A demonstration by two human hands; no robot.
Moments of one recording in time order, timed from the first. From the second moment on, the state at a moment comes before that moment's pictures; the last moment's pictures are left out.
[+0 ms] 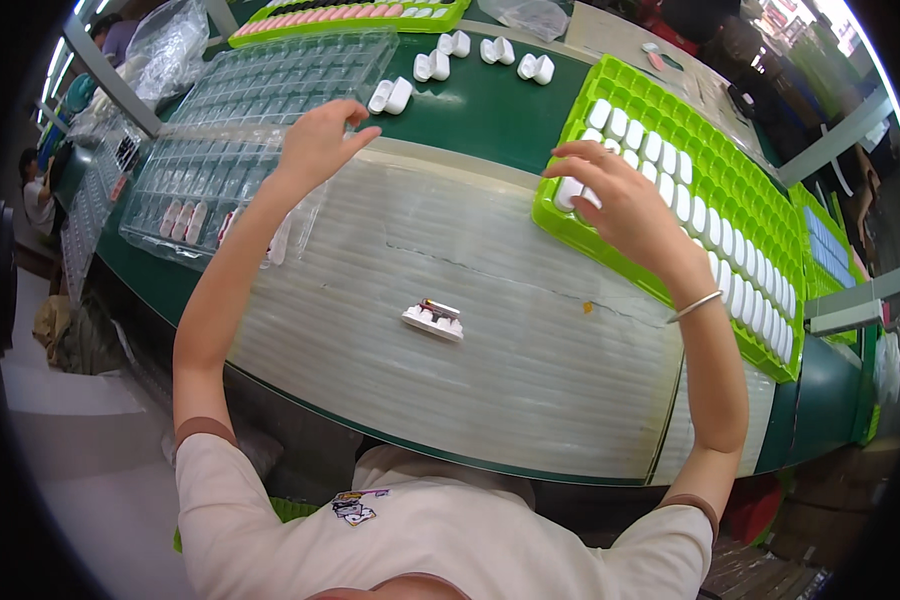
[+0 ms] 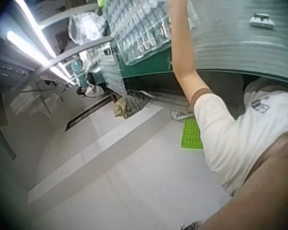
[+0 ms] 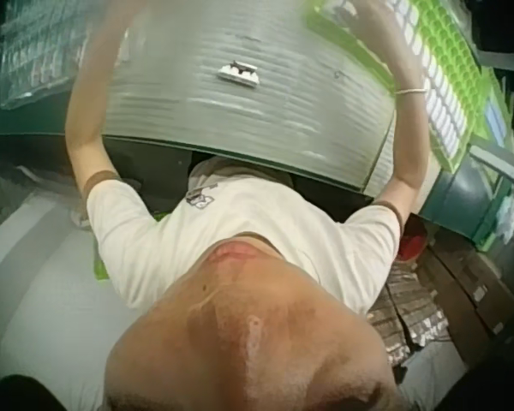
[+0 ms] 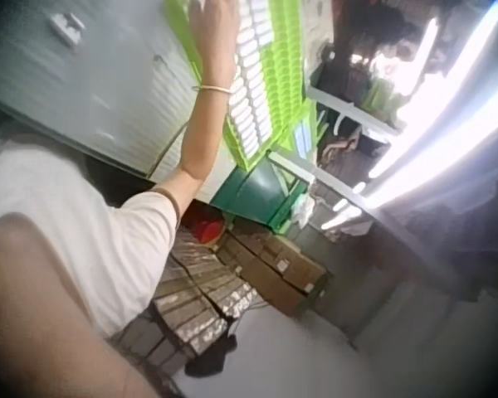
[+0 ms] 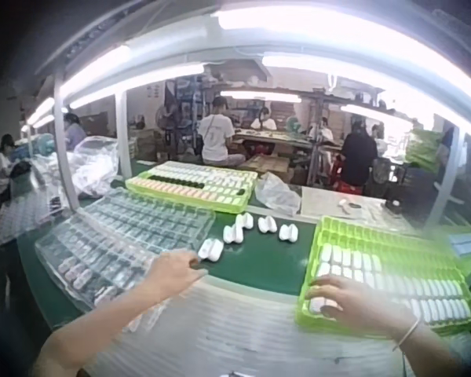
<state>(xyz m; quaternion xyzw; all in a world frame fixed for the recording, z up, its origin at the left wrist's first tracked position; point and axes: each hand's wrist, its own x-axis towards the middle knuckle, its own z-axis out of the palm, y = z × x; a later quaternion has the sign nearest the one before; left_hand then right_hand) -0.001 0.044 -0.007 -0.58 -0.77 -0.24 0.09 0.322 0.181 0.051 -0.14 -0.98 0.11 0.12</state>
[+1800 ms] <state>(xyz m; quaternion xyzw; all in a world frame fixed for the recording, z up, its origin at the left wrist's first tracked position) 0.156 -0.007 0.018 -0.50 -0.53 -0.63 -0.28 0.325 0.088 0.015 -0.21 -0.79 0.52 0.27</state>
